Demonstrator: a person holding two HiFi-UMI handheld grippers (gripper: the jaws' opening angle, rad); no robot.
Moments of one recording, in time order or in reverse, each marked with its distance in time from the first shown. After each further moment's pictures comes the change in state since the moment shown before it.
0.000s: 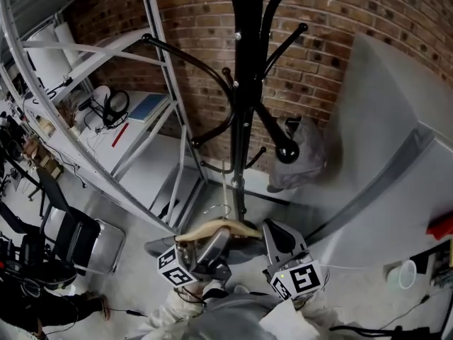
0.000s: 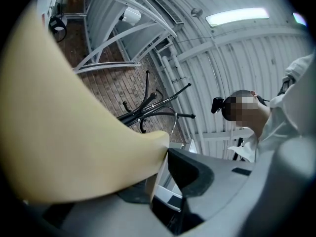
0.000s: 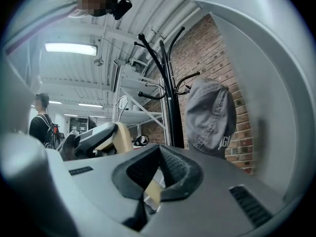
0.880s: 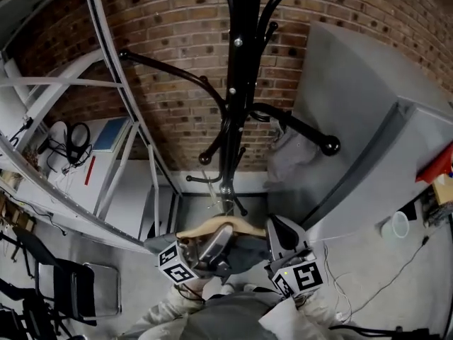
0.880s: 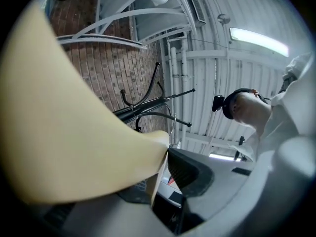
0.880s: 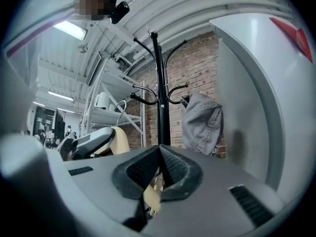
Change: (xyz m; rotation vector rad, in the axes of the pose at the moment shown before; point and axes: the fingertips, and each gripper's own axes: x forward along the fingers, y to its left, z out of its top) left arm -0.005 0.025 0.036 -0.195 0.157 -0.237; right arm 0.017 0.026 0.016 -0.048 -0.059 -0.365
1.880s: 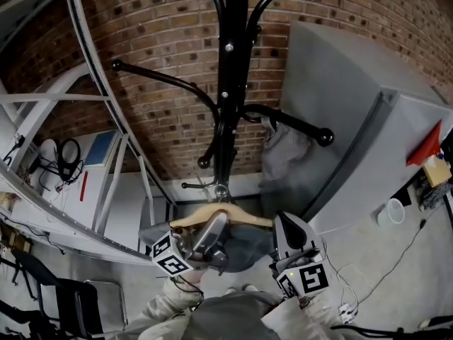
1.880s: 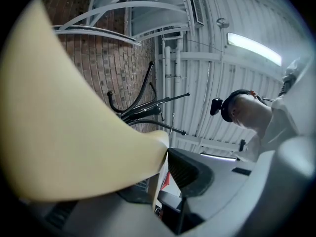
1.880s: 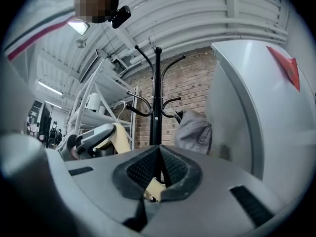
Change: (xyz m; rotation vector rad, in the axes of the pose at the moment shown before) left arm 0.022 -0.007 0.040 0.012 0.014 -0.131; right arm -0.016 0.000 0.033 -0.045 -0.072 -0.161
